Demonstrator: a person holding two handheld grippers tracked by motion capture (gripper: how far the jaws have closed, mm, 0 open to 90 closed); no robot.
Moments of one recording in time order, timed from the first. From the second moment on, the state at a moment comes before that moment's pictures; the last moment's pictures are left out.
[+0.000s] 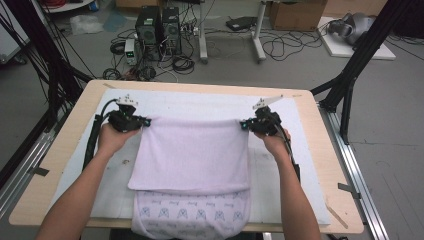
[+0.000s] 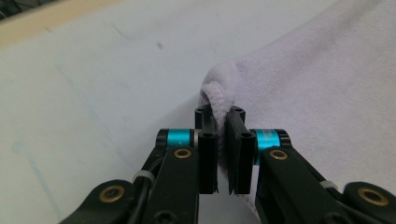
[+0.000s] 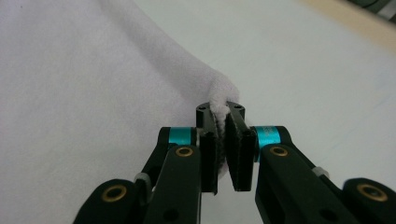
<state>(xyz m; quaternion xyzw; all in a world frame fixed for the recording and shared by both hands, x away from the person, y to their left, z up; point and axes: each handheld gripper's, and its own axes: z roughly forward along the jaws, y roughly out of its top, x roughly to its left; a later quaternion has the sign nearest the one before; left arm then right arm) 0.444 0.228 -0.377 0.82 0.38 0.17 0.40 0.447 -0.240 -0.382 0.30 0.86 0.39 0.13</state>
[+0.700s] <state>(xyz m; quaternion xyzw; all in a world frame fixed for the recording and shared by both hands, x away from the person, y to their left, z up) 0.440 0.234 -0.380 0.82 0.37 0.16 0.40 0.465 -0.242 -0.370 0.35 0.86 0.37 0.09</state>
